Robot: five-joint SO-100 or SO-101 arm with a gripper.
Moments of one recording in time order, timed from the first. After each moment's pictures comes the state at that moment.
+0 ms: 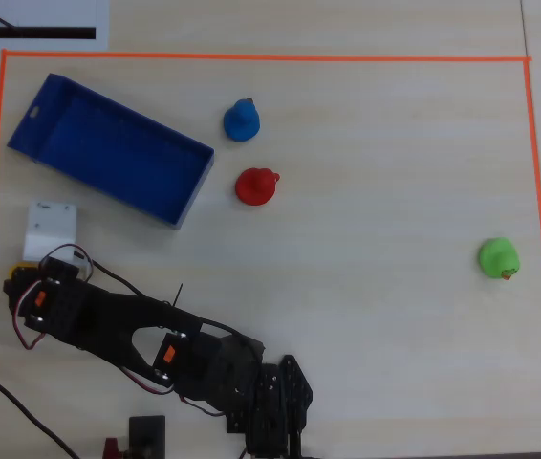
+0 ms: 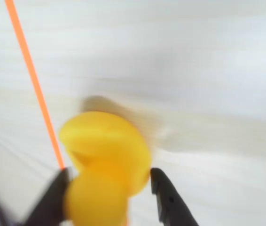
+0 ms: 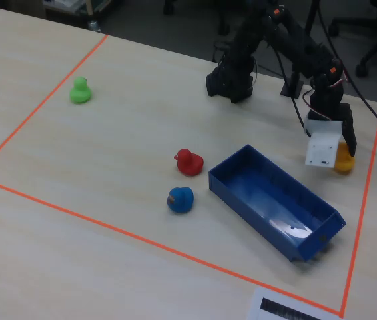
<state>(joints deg) -63.1 75.3 95.5 43.1 -16.6</state>
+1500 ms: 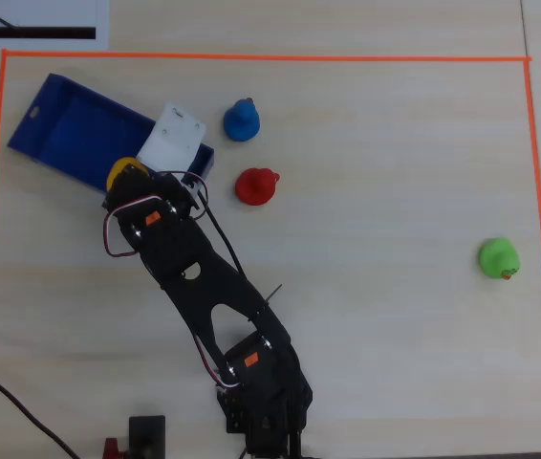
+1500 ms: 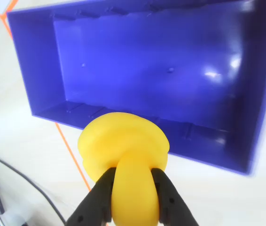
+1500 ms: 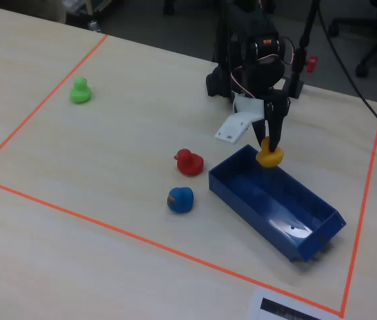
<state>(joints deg) -30.2 101.3 103.1 53.5 -23.4</state>
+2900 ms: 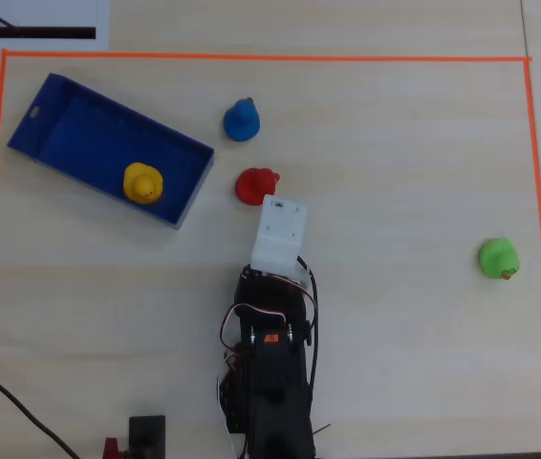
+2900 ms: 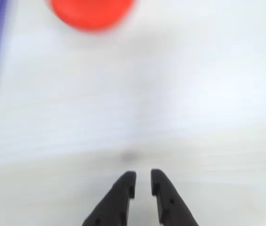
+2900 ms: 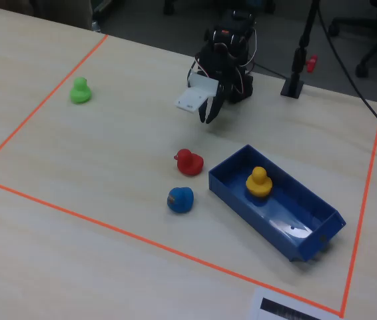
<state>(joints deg) 2.2 189.1 175.8 70.5 -72.1</state>
